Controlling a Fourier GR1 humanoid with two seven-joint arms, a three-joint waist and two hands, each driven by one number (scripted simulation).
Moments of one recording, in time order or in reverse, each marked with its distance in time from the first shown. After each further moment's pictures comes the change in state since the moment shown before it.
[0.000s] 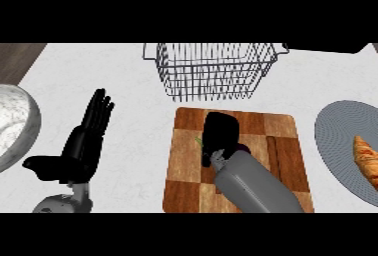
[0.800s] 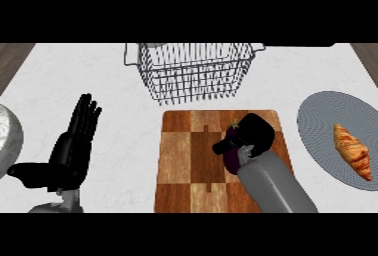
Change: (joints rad) left arm 0.054 0.023 0.024 -0.039 0.005 0.045 0.009; right arm 0.142 0.006 -0.276 -0.069 0.051 -0.020 0.173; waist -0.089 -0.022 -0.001
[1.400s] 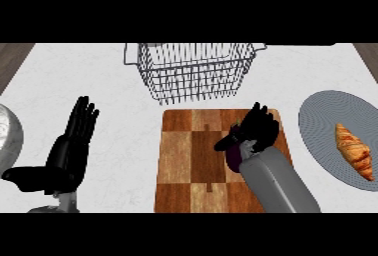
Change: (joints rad) left arm 0.019 0.017 0.002 0.002 0.025 -0.012 -0.024; right arm -0.022 0.003 -0.038 -0.012 0.033 0.008 0.031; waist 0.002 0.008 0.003
